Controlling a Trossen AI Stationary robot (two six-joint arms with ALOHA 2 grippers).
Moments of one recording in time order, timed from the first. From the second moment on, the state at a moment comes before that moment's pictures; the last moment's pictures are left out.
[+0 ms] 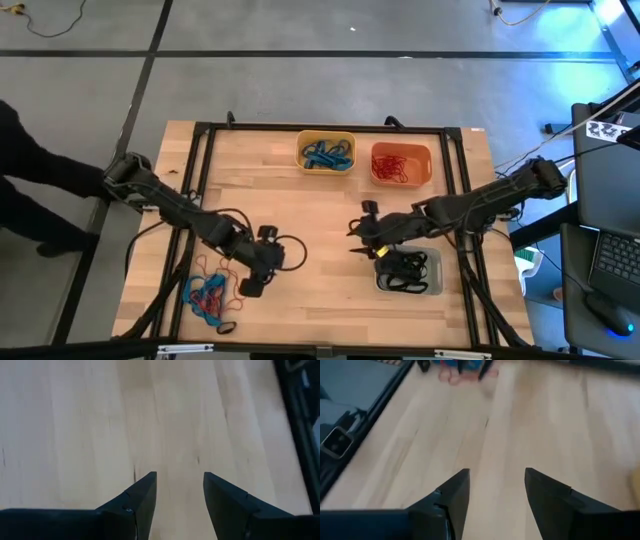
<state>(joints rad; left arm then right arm) -0.48 1.48 1.04 -0.62 -0.10 -0.33 0.34 1.38 1.03 -0.31 0.15 0.02</state>
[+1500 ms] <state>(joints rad) -0.69 1.57 0.77 -0.65 0.04 -0.38 0.34 1.53 1.03 -0.16 0.26 -0.11</state>
